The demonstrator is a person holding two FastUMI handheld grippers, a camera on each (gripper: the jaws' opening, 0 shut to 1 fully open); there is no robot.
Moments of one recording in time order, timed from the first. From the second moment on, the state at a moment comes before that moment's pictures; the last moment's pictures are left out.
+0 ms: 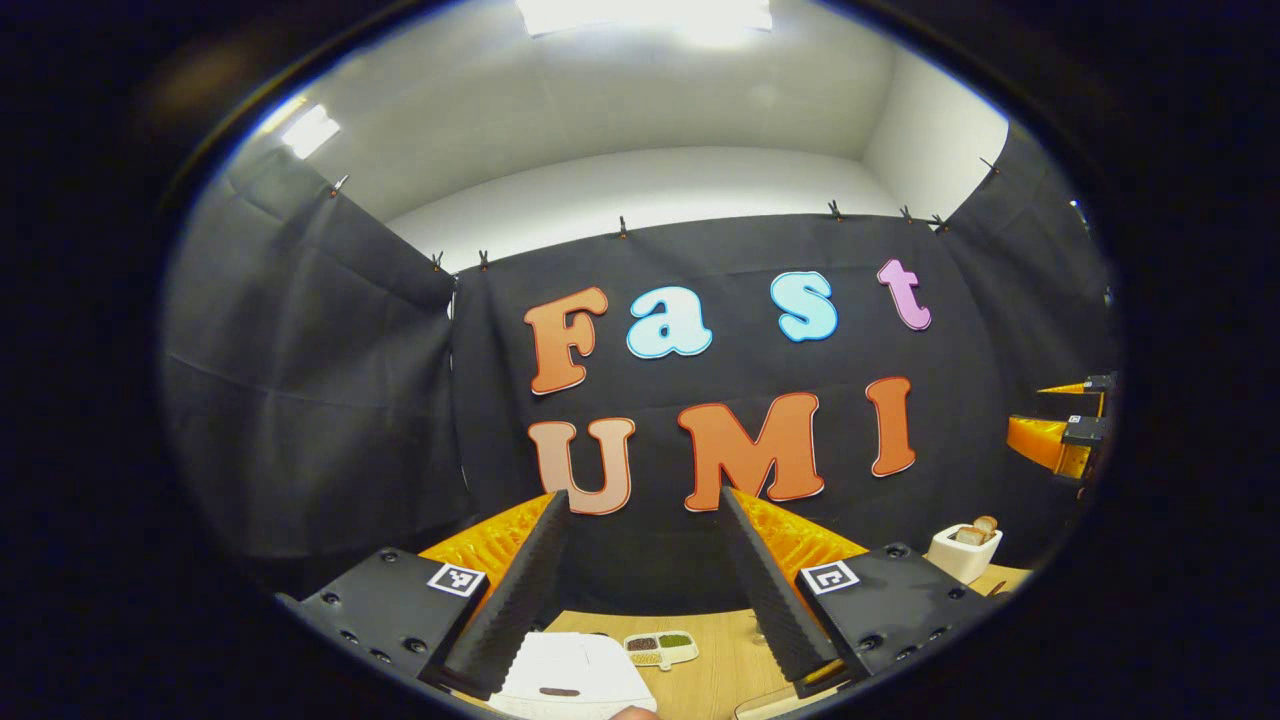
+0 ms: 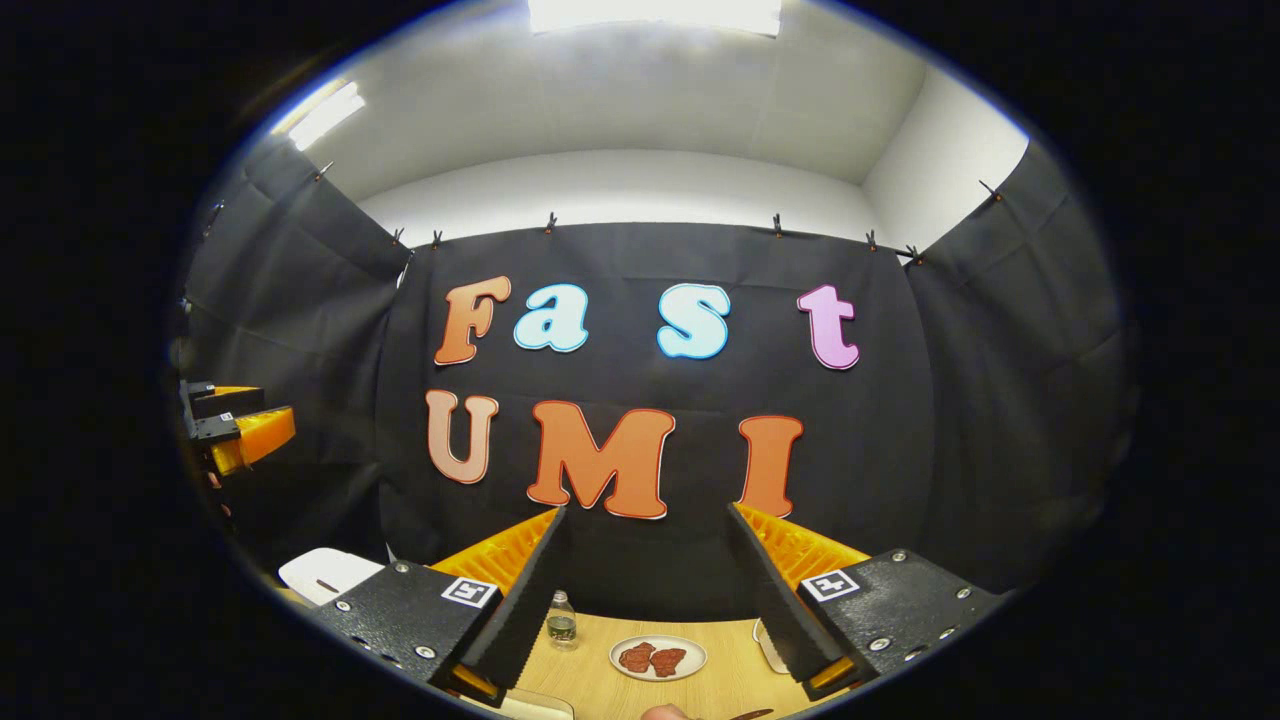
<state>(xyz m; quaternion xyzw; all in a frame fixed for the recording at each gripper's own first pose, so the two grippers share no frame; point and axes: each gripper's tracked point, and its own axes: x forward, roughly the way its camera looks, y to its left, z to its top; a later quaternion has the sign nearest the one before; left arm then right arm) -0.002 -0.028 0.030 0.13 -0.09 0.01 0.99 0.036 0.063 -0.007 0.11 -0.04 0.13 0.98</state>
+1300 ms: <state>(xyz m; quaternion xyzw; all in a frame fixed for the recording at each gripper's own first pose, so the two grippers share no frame) -0.005 -0.028 0.019 0.10 -0.07 0.00 0.99 0.032 0.075 -0.009 0.12 -0.03 0.14 0.98</state>
